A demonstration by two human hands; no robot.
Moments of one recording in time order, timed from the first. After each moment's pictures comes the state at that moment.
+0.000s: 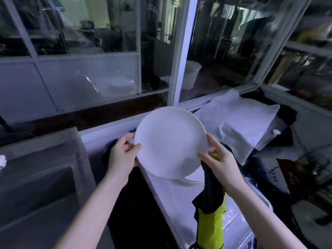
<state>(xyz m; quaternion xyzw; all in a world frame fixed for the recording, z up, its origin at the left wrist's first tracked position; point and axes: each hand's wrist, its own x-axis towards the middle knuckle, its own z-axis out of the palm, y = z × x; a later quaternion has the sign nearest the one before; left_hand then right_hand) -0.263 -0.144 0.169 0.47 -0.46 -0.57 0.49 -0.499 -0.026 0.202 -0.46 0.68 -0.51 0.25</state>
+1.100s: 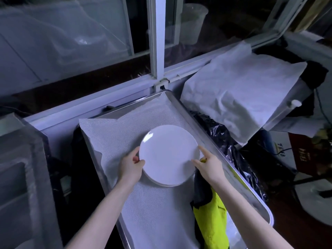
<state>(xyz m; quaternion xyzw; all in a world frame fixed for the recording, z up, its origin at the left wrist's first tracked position) -0.428 -0.193 0.003 0.63 -0.57 -0.46 0.26 -0.668 -0.105 0.013 -0.40 0.81 -0.30 0.30</state>
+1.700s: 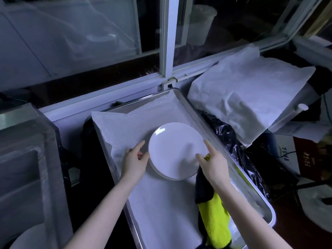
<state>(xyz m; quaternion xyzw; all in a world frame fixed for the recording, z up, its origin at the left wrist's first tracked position) -0.414 -0.180 0.016 0.64 -0.58 -0.43 0.26 -0.639 -0.094 0.042 -0.41 0.83 -0.30 0.24</state>
